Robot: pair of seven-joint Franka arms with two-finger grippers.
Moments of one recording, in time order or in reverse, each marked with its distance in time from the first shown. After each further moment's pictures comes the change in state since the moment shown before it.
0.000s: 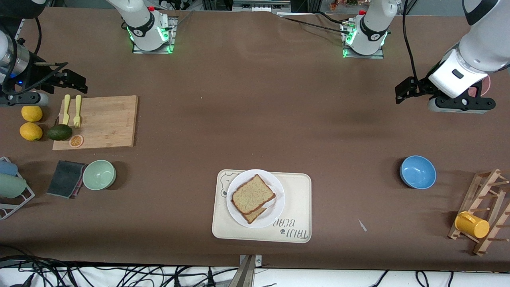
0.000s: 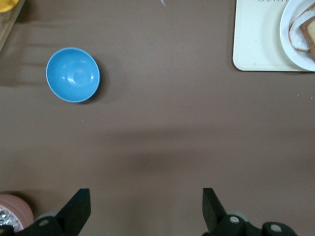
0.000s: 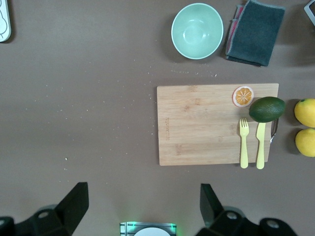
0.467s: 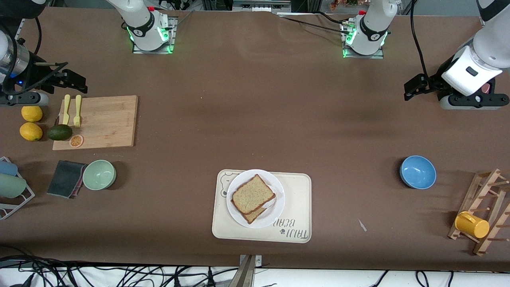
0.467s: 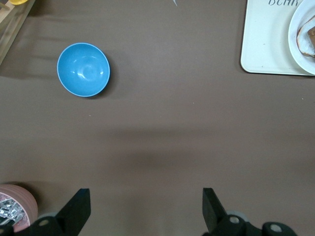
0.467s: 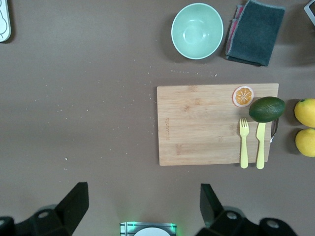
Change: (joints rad) left arm 0.024 -0.004 0.009 0.023 0.000 -0.022 -0.007; right arm 0.000 0.000 0.000 0.000 0.000 0.000 0.000
